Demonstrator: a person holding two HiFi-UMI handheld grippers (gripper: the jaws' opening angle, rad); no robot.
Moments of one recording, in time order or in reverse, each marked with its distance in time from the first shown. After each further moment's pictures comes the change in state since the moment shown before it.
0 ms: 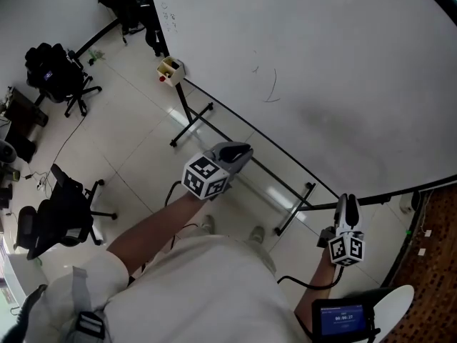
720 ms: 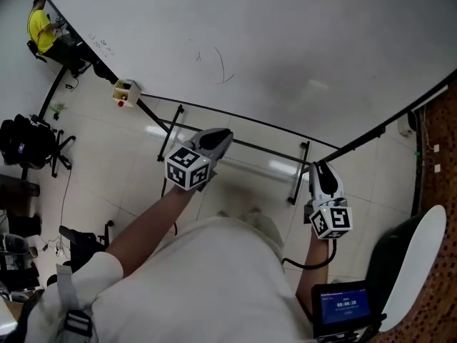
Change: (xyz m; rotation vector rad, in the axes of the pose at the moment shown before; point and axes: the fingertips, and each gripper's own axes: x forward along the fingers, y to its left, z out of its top) left arm 0.026 -0.003 -0.016 0.065 0.115 -0.185; right arm -0.022 0.076 -0.043 0.016 0.026 -0.060
